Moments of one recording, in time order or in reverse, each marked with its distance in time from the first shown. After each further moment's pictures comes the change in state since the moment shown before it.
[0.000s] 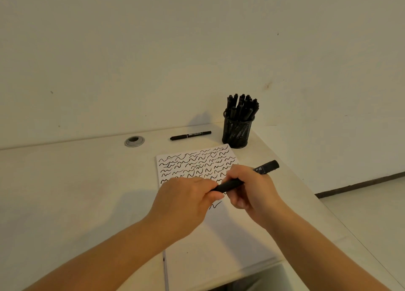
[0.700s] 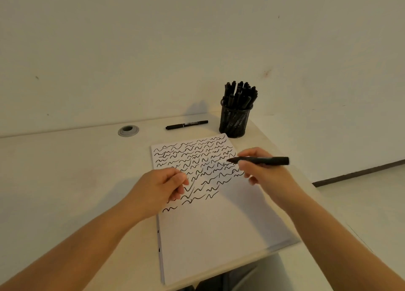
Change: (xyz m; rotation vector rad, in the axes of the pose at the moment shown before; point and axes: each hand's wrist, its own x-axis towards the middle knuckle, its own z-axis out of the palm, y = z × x) left_hand -0.009 -0.055 0.011 -0.682 -0.171 -0.547; right_hand 0.024 0.016 -0.048 -0.329 0.069 -0.218
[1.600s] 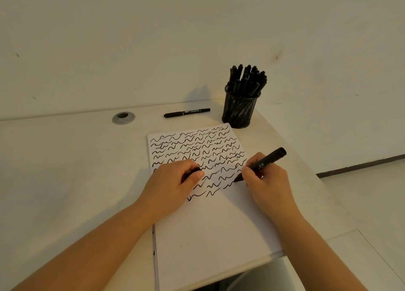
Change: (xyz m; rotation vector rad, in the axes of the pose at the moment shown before) left_hand 0.026 -0.018 0.031 0.399 0.078 0.273; right_hand -0.007 0.031 0.013 -0.343 0.187 -0.025
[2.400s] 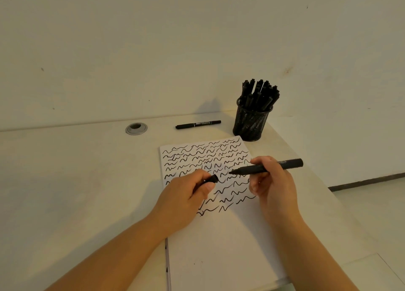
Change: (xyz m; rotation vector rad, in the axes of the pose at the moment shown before) left_hand -0.002 -0.002 -0.003 -0.134 0.008 0.036; right_hand 0.018 -0.022 0.021 0.900 0.006 0.073
